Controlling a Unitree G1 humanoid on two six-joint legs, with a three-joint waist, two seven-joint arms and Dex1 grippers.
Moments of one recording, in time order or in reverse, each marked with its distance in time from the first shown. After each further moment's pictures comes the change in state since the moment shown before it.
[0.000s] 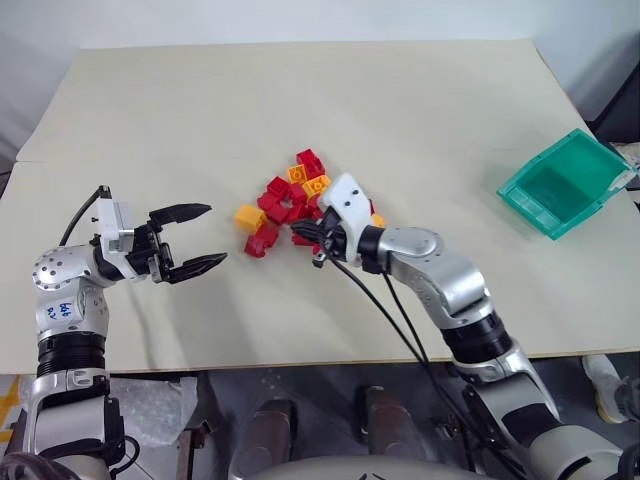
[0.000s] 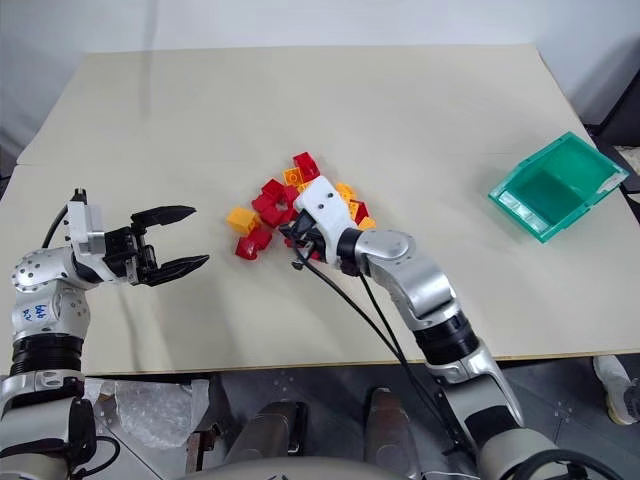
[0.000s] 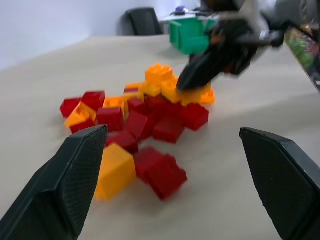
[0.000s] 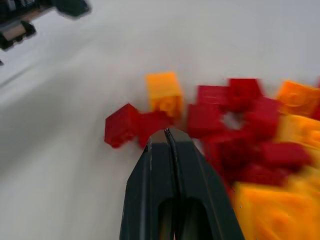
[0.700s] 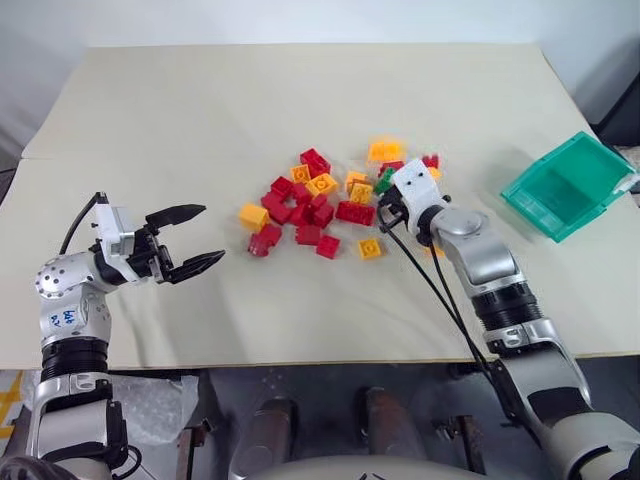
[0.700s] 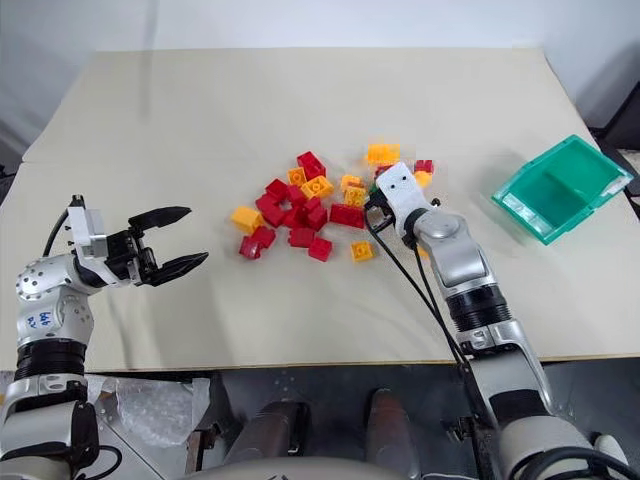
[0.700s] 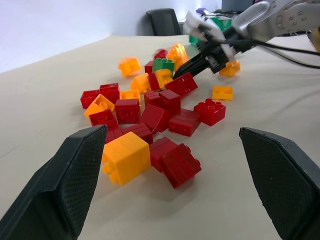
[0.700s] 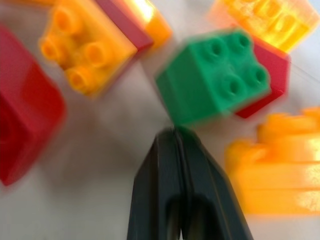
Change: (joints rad) left arm 0.025 -0.019 0.013 0.000 0.001 -0.028 0.063; right arm -0.076 -0.195 -0.123 0.316 -0.252 -0.077 -0.131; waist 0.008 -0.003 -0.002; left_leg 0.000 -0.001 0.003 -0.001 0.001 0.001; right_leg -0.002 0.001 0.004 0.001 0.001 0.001
